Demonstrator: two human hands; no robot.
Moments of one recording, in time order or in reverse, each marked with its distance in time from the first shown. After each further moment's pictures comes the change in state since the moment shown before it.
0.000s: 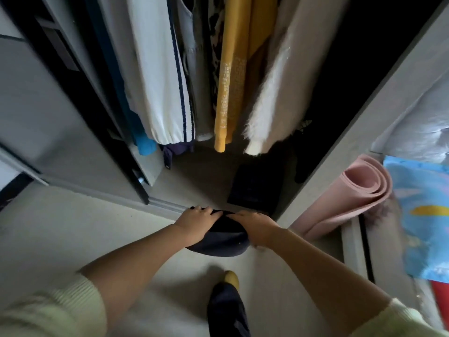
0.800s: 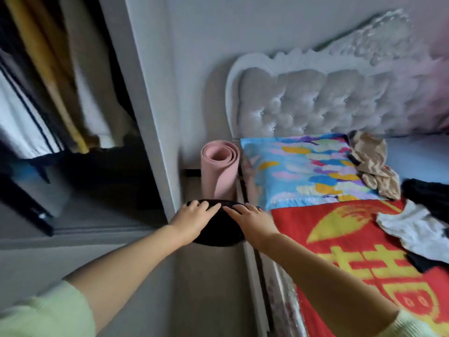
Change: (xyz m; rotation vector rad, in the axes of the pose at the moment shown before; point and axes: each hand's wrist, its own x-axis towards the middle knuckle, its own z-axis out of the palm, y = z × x) left_hand -0.048 0.430 -0.126 0.093 0.224 0.294; right_hand -0.461 0.147 0.076 -0.066 0.274 0.444
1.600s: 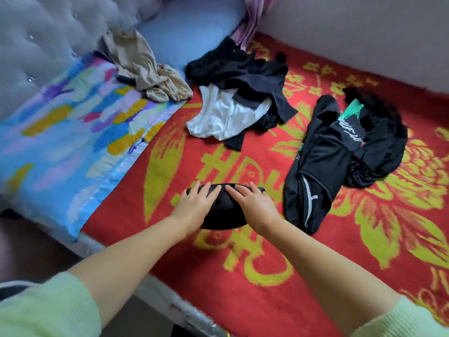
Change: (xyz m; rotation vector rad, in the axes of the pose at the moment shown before) left_hand 0.271 0.452 0.043 0.125 -0.103 0.881; right_hand -0.259 0.324 0.183 0.408 -0.151 1.012
